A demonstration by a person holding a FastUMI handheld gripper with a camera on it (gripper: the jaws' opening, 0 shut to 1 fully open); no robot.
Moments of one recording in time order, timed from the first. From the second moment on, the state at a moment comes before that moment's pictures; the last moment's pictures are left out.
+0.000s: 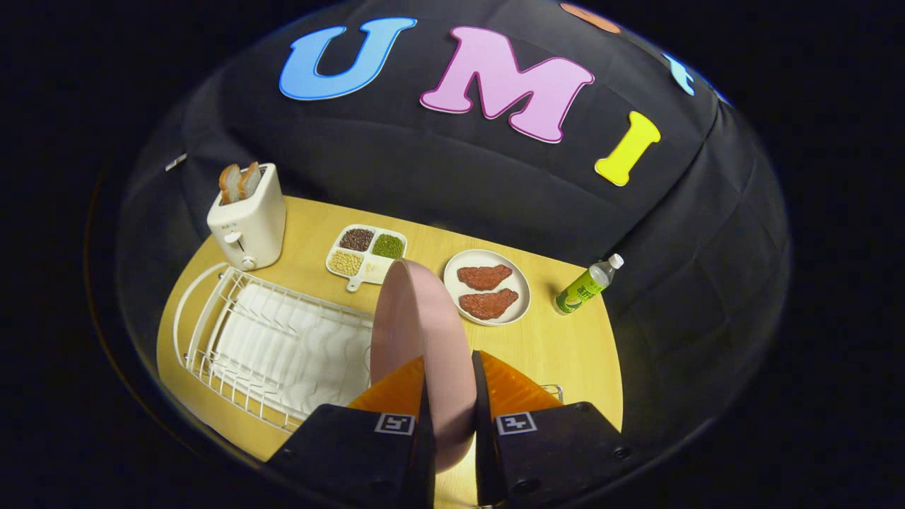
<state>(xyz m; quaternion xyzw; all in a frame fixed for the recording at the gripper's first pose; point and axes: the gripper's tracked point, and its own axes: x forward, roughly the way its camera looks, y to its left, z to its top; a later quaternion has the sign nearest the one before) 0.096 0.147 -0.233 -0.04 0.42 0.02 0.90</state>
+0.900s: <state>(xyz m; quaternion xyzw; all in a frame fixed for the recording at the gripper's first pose) -0.077 0.106 -0.247 0.20 0.48 0.10 0.85</state>
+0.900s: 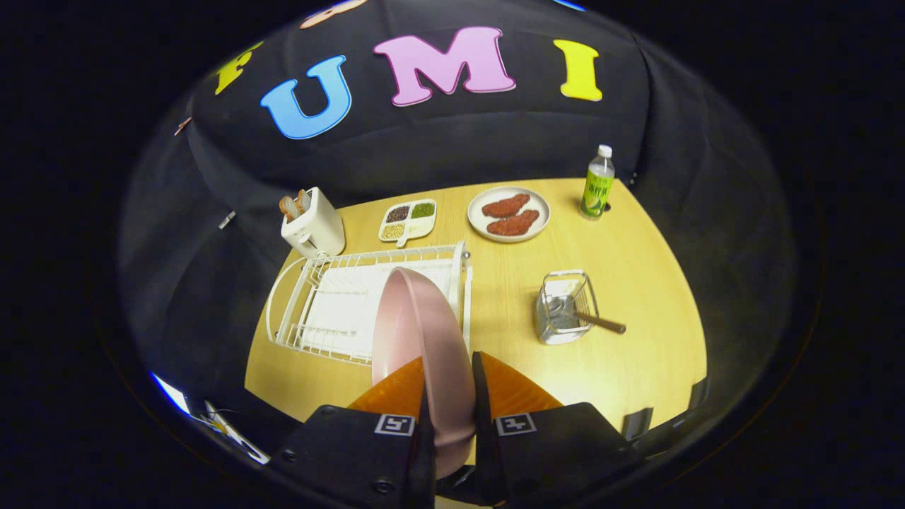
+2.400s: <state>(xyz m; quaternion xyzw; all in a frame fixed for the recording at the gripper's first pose) -0.155 0.147 -0.450 0.21 0.56 0.06 0.80</state>
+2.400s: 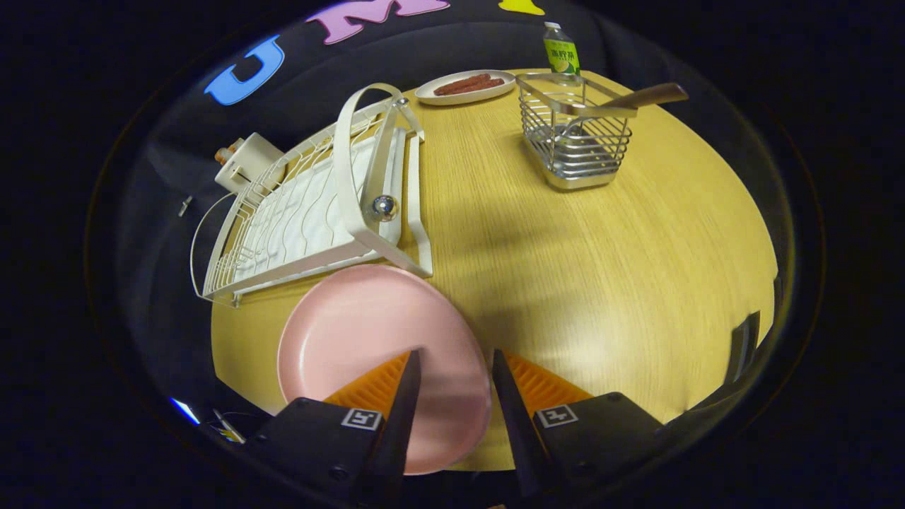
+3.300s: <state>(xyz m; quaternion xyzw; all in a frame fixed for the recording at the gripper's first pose) -0.079 0.001 -0.305 0.11 0.37 -0.01 0.92</state>
